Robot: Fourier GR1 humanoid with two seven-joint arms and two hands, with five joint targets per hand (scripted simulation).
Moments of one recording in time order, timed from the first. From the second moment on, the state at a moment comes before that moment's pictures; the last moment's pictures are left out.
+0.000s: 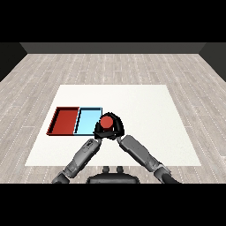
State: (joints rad) left arm -0.37 0.02 -0.52 -1.18 0.29 0.63 -0.34; right arm -0.53 -0.01 0.65 -1.28 -0.41 -0.60 -0.36
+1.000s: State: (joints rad) left arm -0.34 0.02 -0.47 -1.18 0.25 0.65 -0.31; right arm -0.46 -0.05 0.49 -1.42 -0.27 -0.54 -0.26
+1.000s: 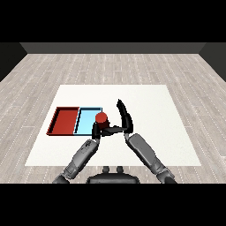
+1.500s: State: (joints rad) left arm -0.33 0.16 -0.39 -1.23 0.17 0.64 -0.26; right arm -0.21 -0.22 0.36 -1.70 -0.31 -0.46 -0.27
